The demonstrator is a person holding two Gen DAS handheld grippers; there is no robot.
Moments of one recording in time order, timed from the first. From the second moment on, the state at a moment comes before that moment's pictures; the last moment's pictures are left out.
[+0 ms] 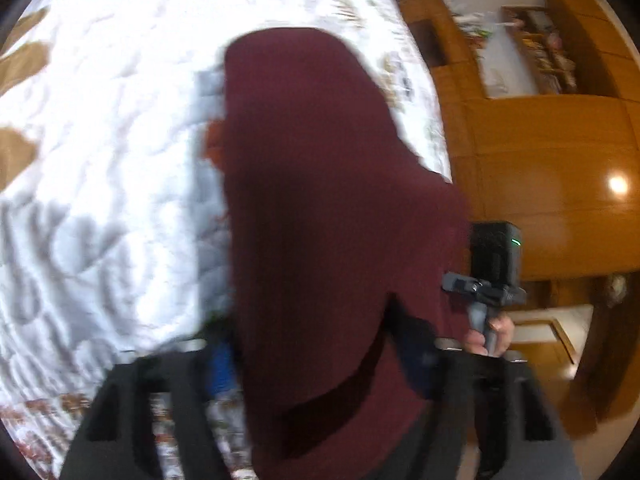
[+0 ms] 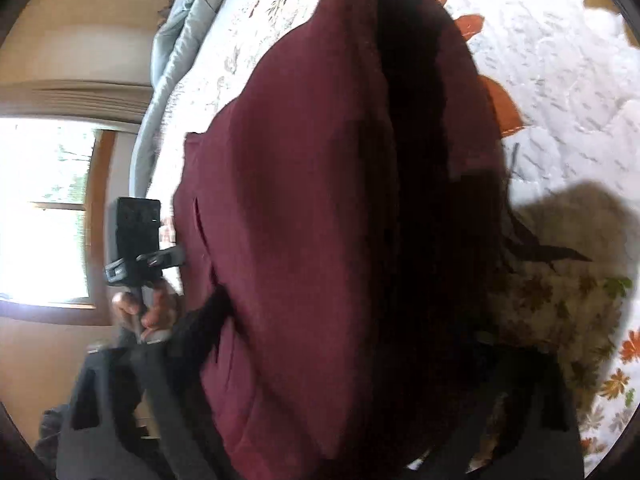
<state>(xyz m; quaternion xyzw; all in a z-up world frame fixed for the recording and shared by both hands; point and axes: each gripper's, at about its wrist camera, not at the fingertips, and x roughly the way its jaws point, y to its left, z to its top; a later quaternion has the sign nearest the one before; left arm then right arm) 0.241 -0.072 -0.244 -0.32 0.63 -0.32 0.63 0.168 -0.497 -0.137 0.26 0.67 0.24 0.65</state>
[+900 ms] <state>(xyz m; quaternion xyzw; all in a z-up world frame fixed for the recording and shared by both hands) 0.232 0.017 -0.160 -0.33 0.55 -0.31 0.71 0.158 -0.438 -0.097 0.20 0.62 0.29 0.70</state>
